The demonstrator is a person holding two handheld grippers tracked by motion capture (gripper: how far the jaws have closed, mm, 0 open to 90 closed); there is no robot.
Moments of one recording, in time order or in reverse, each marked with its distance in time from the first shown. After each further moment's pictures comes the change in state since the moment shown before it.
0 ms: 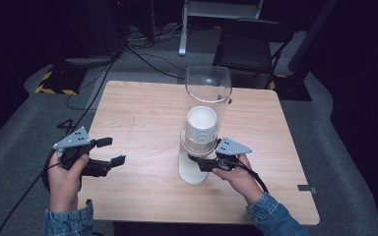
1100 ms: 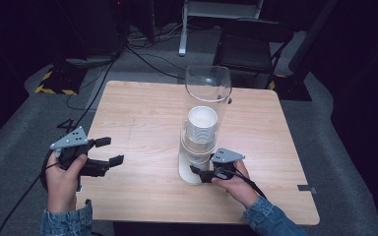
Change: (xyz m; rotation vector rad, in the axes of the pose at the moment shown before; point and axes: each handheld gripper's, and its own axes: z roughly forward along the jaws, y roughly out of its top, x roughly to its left) left arm 0.002 -0.001 -0.003 -0.010 -0.004 -0.004; right arm 0.008 -0.038 -0.002 0.244 -0.019 0.043
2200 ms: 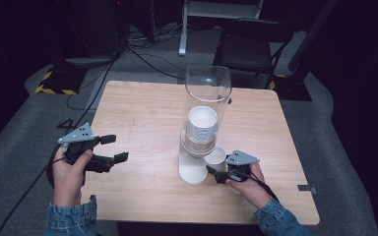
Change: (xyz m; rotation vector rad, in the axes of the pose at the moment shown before) left arm 0.006 0.006 0.015 0.018 -0.026 -0.001; right arm -0.021 -0.016 -0.036 0.058 -0.128 -0.019
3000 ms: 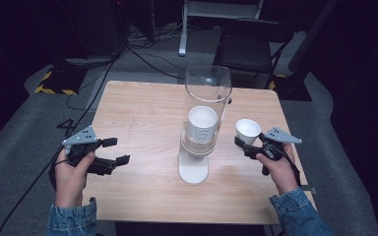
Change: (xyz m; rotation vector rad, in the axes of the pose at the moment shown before) left arm -0.001 -0.008 0.005 0.033 0.007 -0.013; right arm -0.085 0.028 -0.057 -0.199 -0.118 0.190
